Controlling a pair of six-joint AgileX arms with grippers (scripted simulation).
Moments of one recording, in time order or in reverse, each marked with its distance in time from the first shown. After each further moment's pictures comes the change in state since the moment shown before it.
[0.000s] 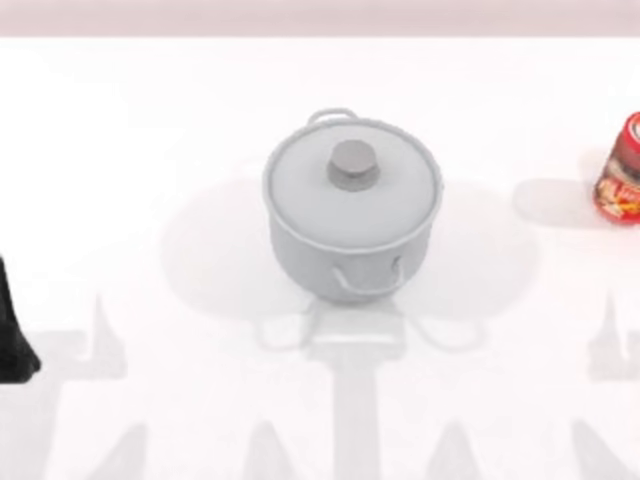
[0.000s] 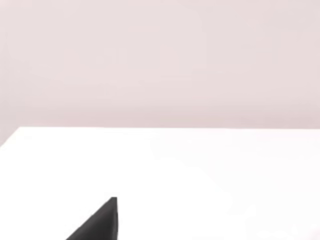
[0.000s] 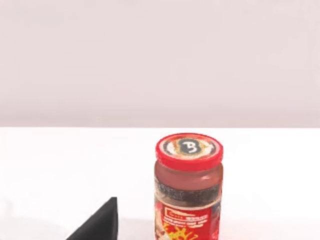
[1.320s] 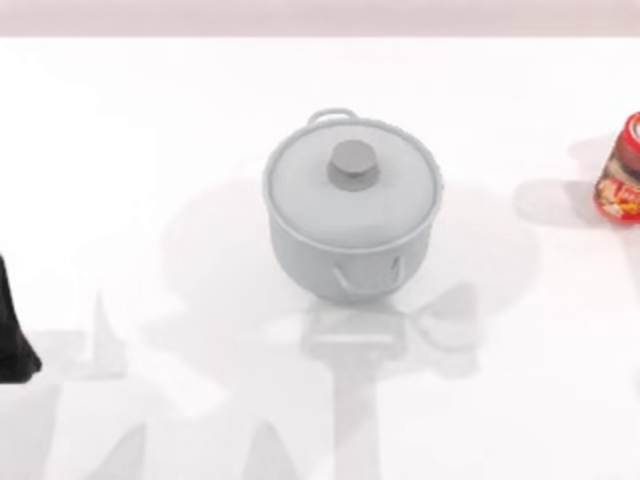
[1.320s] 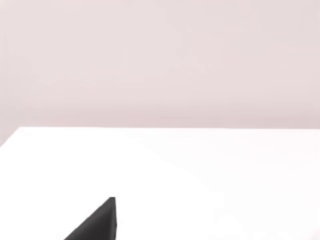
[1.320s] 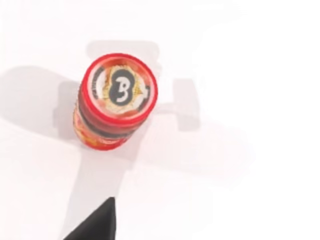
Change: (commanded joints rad) left arm 0.000 0.000 0.000 0.000 0.000 0.000; right arm -0.071 1.357 1.460 -0.952 0.048 -0.384
